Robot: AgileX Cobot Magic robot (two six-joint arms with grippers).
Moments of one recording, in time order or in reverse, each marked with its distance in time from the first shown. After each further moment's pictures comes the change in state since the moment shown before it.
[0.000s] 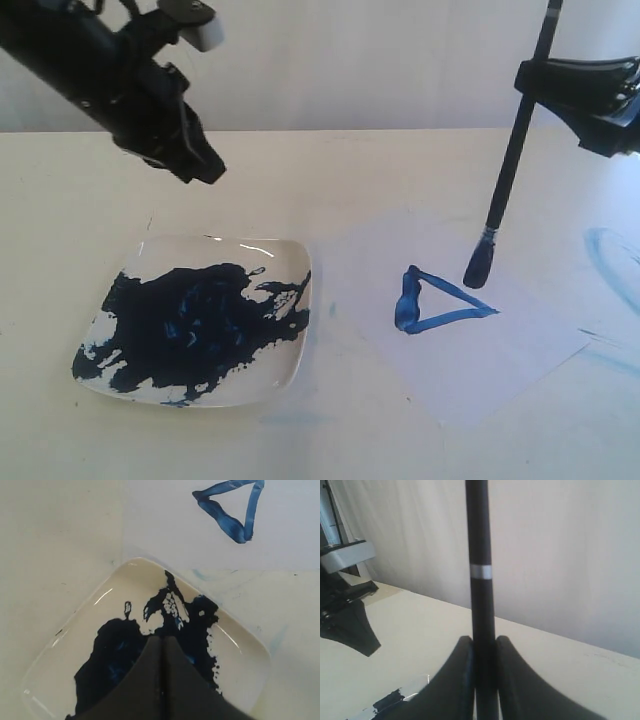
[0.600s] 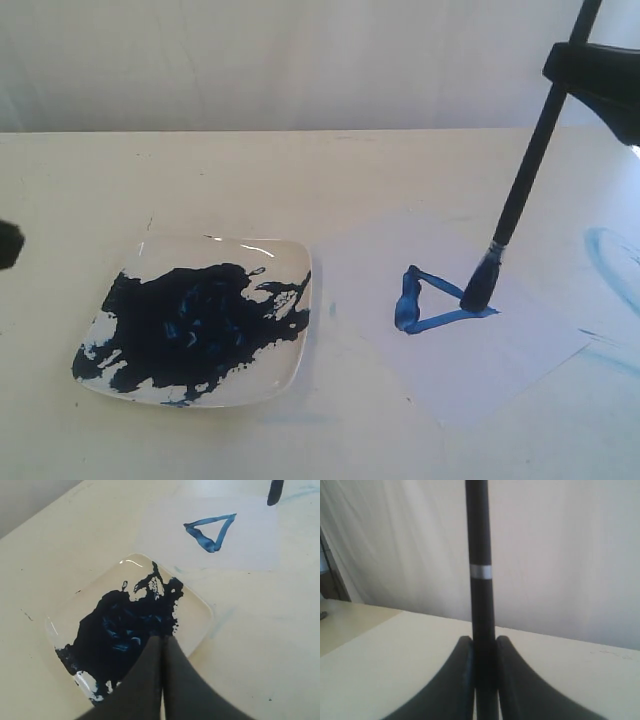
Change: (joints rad) left arm 0.008 -0.963 0.674 0.019 -0.145 -0.133; right arm 0.000 -0.337 0.140 0.005 0.119 0.243
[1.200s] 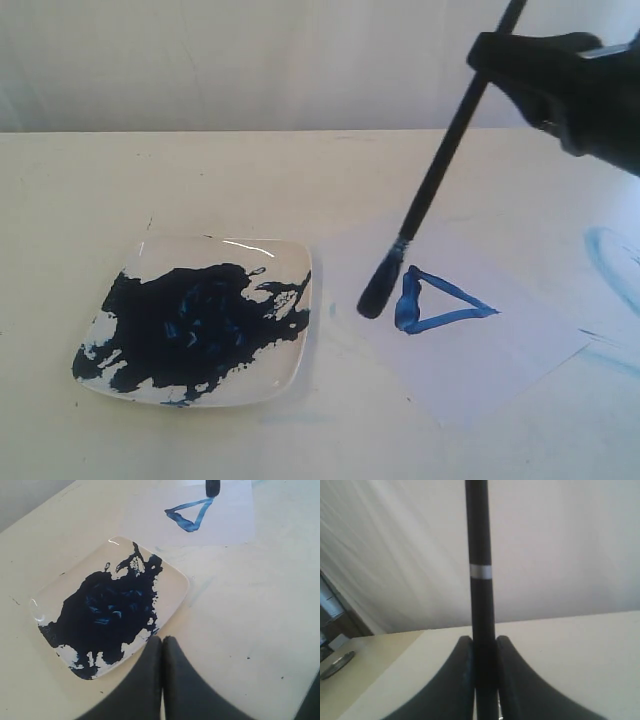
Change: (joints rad) left arm 0.000 -0.387 0.243 0.000 0.077 0.011; right arm 0.414 0.049 -0.023 0.329 0.375 0.034
